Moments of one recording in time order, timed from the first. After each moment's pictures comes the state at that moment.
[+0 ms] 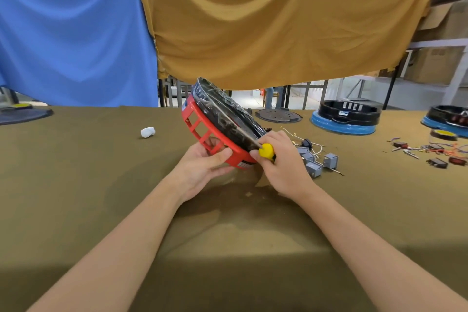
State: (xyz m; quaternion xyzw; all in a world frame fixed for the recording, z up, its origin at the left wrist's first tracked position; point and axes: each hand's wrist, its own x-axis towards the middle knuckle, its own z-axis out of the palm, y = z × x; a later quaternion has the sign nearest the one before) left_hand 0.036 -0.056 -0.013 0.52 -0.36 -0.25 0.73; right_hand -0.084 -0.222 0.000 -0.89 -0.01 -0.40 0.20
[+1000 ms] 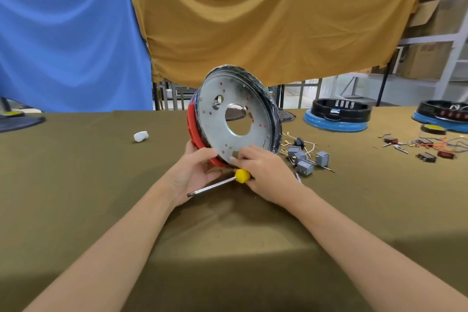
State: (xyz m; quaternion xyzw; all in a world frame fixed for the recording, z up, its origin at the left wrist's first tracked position) left_hand 0.033 -0.057 -0.008 0.43 -0.29 -0.32 0.79; right_hand -0.090 -0.213 -0.004 -0.95 -0.10 -0.31 -0.04
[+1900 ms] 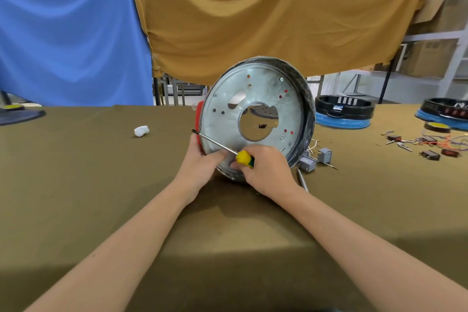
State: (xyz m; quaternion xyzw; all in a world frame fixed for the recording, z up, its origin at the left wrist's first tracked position) left_hand 0.024 -0.073 -0.017 0.63 -0.29 -0.12 0.71; right_hand -0.072 -0.209 -0.017 -0.92 0.07 -0.35 0.16
